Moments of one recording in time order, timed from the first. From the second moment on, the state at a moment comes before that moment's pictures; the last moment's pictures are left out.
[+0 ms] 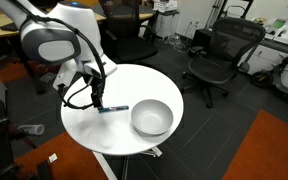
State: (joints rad) arm -0.07 0.34 -0.06 -2.34 0.00 2.73 0.40
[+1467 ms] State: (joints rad) arm -0.03 0.59 -0.12 -2.14 0.02 2.74 0.40
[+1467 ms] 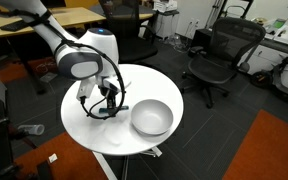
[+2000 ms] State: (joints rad) arm -0.02 0.59 -0.12 -2.13 0.03 2.74 0.40
